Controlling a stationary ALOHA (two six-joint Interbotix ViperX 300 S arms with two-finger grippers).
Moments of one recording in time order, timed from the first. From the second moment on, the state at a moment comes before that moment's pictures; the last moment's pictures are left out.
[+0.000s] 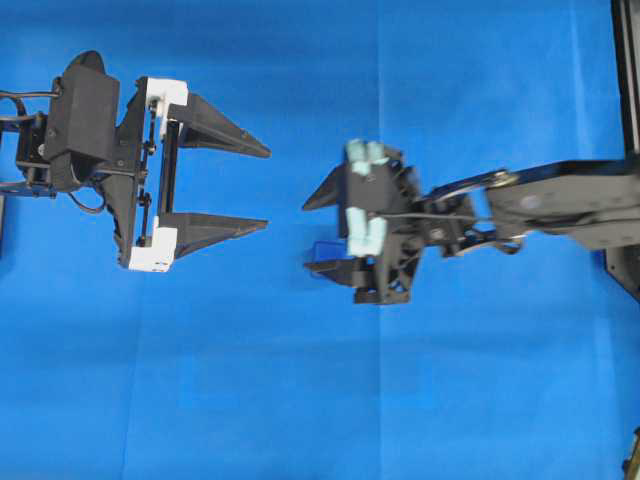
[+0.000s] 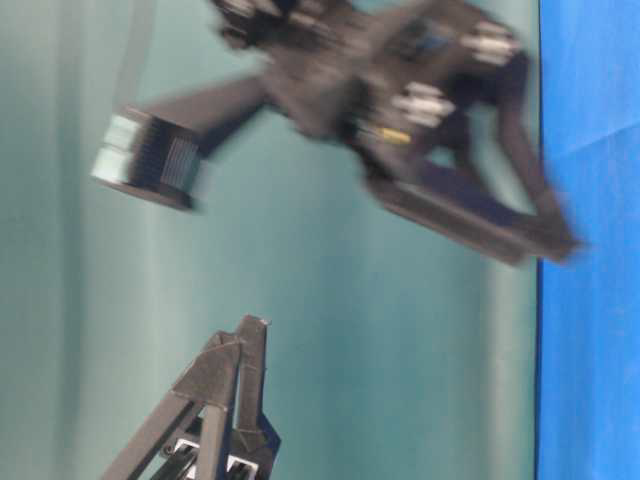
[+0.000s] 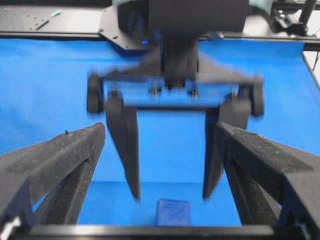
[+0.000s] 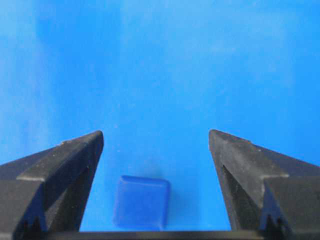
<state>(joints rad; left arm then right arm) -0.02 -0.38 0.79 0.02 -0.26 -0.04 0.09 -0.08 0.58 -0.54 0.13 0.73</state>
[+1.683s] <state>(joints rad) -0.02 -0.38 0.79 0.02 -0.26 -0.05 -0.04 -0.47 0.83 -0.62 -0.19 0.73</state>
